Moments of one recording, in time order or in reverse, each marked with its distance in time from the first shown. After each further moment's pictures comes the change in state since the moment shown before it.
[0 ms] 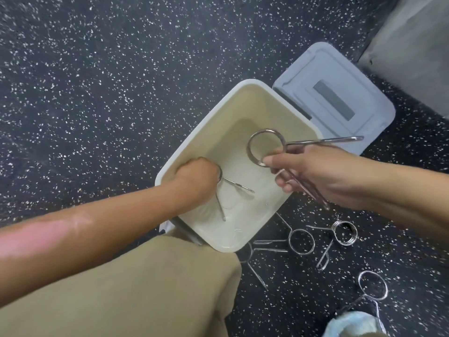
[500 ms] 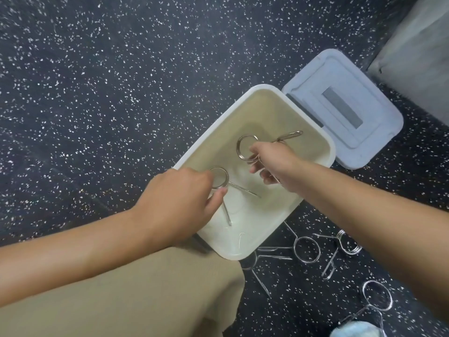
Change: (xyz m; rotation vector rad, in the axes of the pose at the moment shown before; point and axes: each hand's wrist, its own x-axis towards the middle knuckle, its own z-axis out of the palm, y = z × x) left_hand -0.097 -0.020 -0.043 -0.115 0.292 0.114; right_hand 0.097 0.010 0.039 -0.121 0.289 0.120
